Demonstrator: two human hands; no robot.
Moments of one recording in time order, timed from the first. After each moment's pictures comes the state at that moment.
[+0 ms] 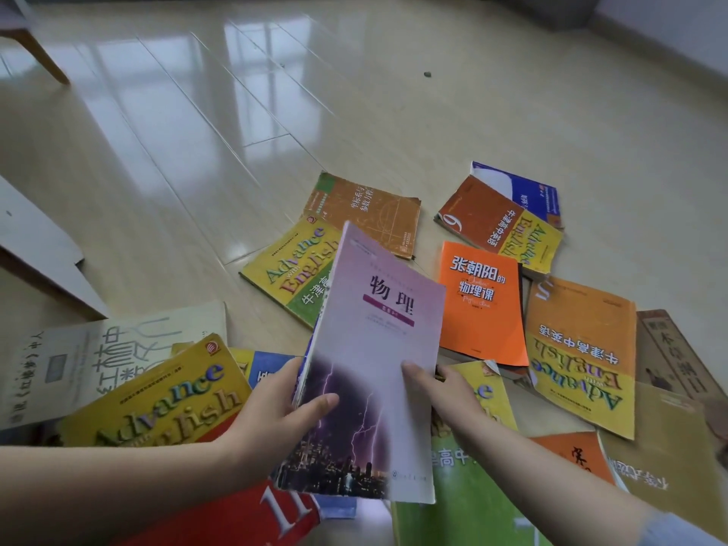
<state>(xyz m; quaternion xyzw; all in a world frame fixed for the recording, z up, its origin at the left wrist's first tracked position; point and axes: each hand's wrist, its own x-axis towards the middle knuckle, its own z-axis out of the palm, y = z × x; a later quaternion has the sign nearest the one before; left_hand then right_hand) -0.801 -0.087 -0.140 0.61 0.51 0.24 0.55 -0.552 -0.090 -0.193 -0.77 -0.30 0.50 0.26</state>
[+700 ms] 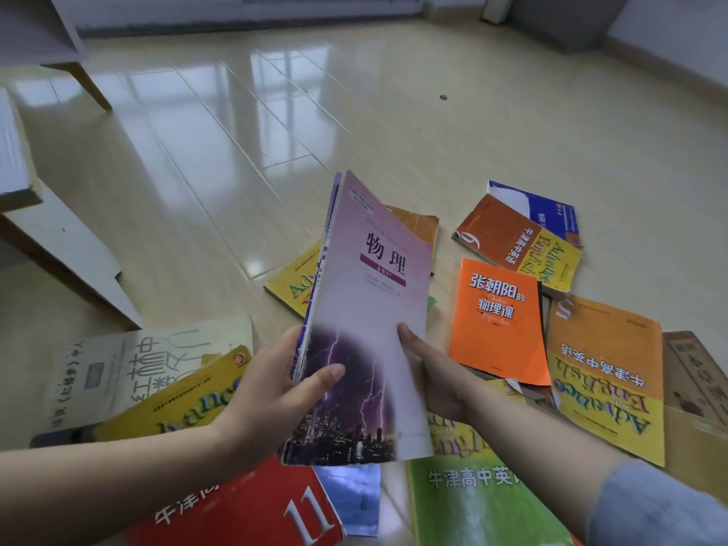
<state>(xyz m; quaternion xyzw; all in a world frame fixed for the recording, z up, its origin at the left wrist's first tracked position) -0.822 -0.066 -0.106 0.66 0.47 0.36 0.46 -0.587 -0.038 -0.160 -0.56 -0.25 0.73 0.30</state>
